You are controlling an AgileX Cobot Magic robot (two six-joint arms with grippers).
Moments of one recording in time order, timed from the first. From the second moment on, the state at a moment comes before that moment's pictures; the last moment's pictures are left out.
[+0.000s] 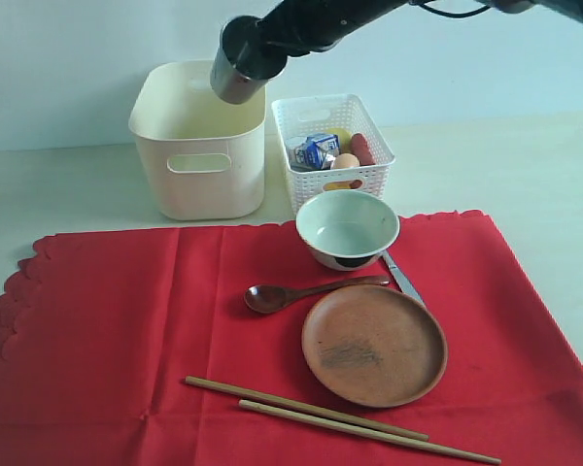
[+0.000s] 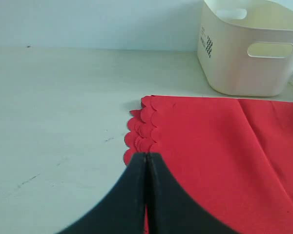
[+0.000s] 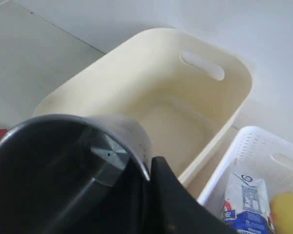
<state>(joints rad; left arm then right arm) -0.01 0.01 0.00 0.04 0.37 -0.09 0.37 2.24 -2.14 0.61 0.74 -0.64</state>
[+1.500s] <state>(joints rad) -0.01 0.01 0.00 0.04 0.37 -0.09 0.22 2.32 -2.40 0.41 1.21 -0.42</state>
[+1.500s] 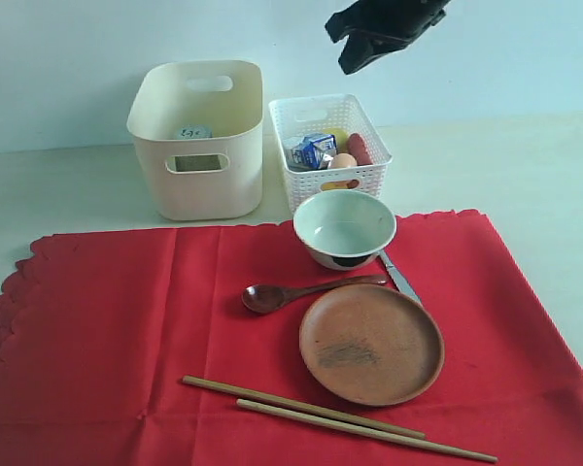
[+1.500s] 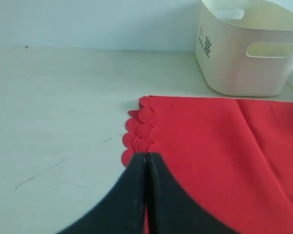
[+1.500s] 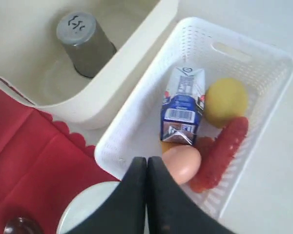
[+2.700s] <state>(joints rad) -0.01 0.01 0.00 0.04 0.37 -0.09 0.21 1.90 -1.37 0.28 0.78 -0.32</state>
